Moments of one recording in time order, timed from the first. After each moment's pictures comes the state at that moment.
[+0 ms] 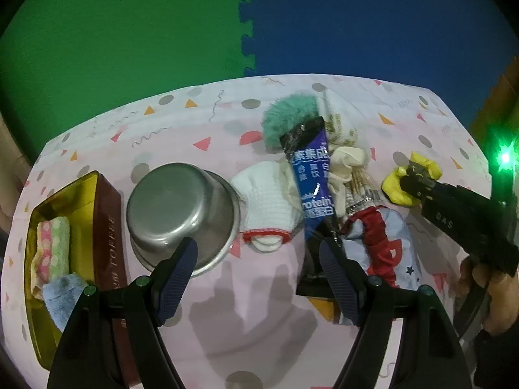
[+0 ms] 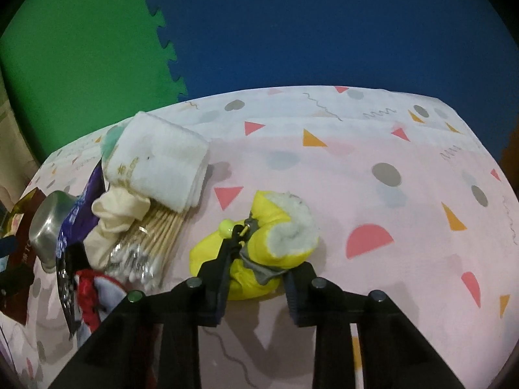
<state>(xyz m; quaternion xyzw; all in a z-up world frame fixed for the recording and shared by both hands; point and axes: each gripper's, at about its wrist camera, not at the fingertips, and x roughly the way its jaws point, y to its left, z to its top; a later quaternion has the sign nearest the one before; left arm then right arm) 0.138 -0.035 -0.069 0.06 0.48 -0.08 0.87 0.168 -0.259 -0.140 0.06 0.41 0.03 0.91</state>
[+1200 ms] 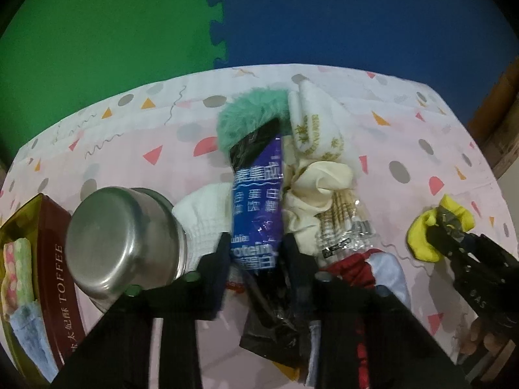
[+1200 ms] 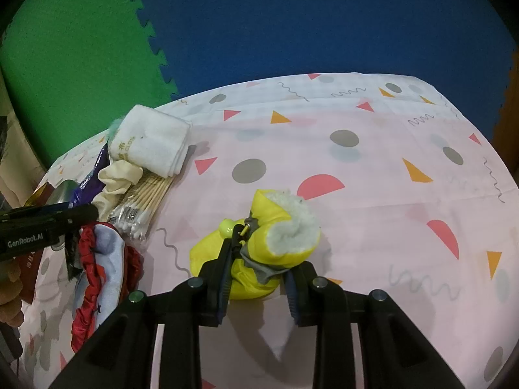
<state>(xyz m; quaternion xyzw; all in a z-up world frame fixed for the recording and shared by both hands) 0.186 -0.071 -0.095 0.05 0.49 -0.10 0.86 0.126 -0.292 -0.146 0.09 0.41 0.03 0.90</state>
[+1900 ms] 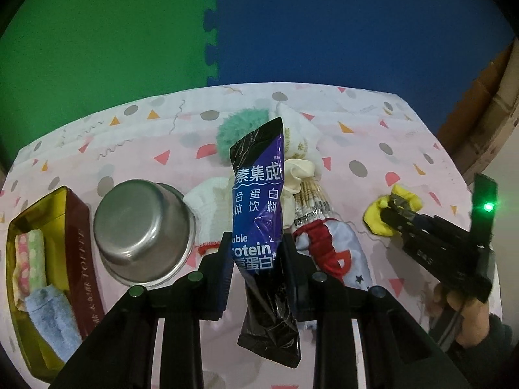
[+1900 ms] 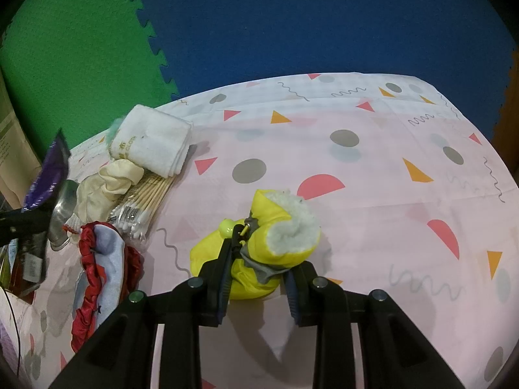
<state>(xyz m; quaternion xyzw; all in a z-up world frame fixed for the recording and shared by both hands) 0.138 -0.053 -0.049 0.03 0.48 -0.15 0.87 0.126 -0.291 -0.145 0.09 0.41 0.03 0.90</state>
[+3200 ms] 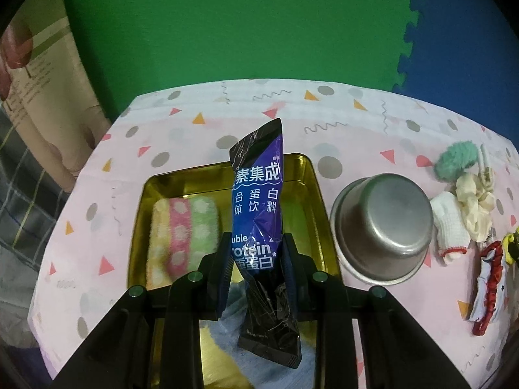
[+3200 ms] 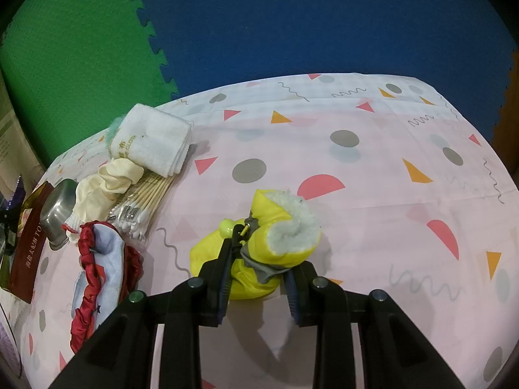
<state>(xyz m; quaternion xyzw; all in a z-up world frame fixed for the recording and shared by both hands) 0.161 0.149 -0.060 0.02 0.49 0.08 0.87 0.126 -0.291 -0.146 0.09 0.41 0.03 0.90</state>
